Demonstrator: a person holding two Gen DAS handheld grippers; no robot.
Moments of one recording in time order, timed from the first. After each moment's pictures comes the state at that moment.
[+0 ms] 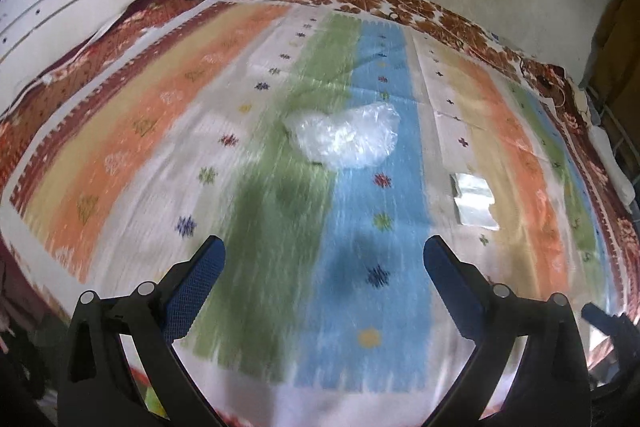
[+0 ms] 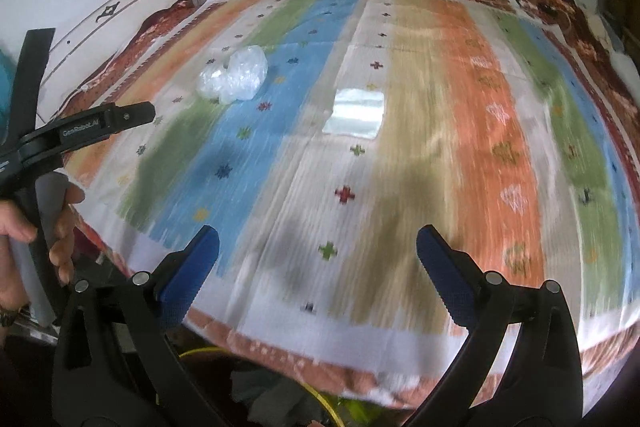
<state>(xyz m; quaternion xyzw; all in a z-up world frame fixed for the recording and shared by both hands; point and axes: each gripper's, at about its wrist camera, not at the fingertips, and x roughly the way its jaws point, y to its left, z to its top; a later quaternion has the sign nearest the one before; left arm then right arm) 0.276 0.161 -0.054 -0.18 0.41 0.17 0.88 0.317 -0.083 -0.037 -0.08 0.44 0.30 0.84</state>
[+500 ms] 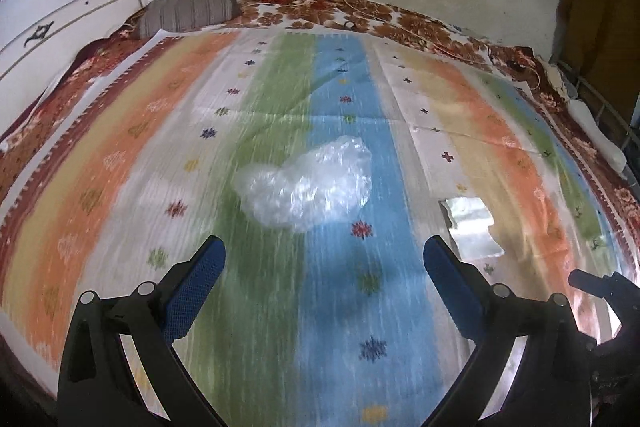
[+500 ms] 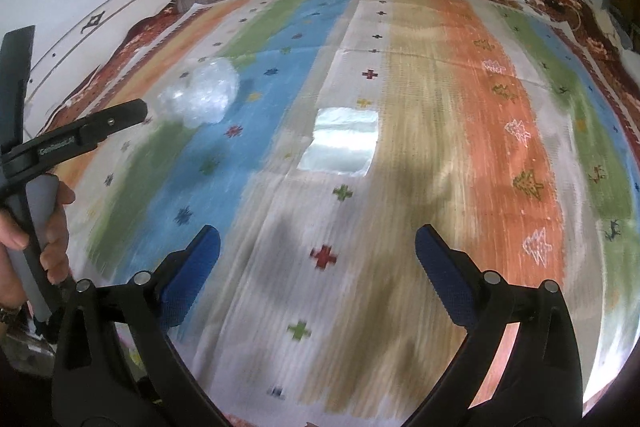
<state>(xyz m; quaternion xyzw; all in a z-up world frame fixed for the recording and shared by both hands) 0.338 0.167 -0.064 -0.12 0.39 0.11 0.91 0.388 -0.062 -0.069 -0.07 0.45 0.29 0.84</state>
